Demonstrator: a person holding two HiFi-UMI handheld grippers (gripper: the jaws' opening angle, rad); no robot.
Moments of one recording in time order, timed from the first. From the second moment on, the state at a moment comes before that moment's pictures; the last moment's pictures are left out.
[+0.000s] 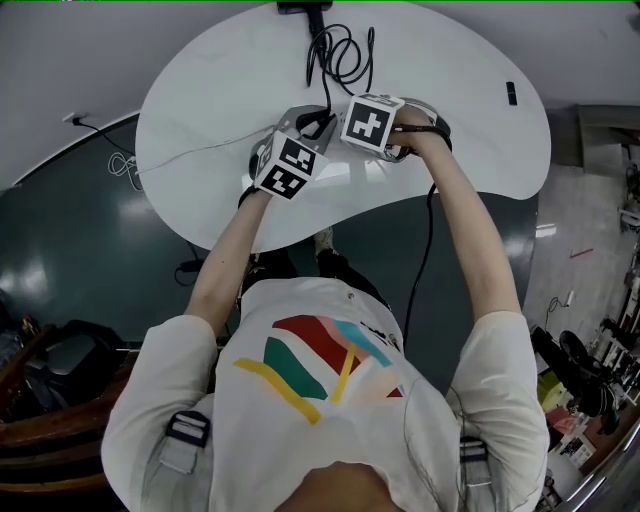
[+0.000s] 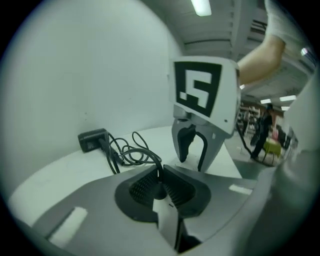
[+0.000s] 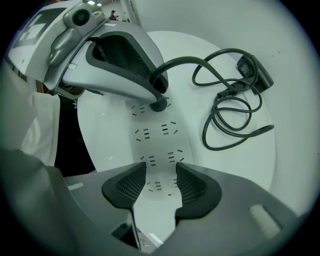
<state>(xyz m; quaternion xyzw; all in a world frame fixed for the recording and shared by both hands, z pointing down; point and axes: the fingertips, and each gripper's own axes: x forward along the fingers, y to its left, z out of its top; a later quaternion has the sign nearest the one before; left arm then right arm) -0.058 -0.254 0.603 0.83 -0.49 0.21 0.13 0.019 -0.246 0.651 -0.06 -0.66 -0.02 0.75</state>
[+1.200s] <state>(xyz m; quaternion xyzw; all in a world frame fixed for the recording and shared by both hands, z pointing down) -0.130 -0.307 0.392 0.82 -0.57 -0.08 0.05 0.016 -0.241 0.655 -0.06 -0.70 0.00 0.71</state>
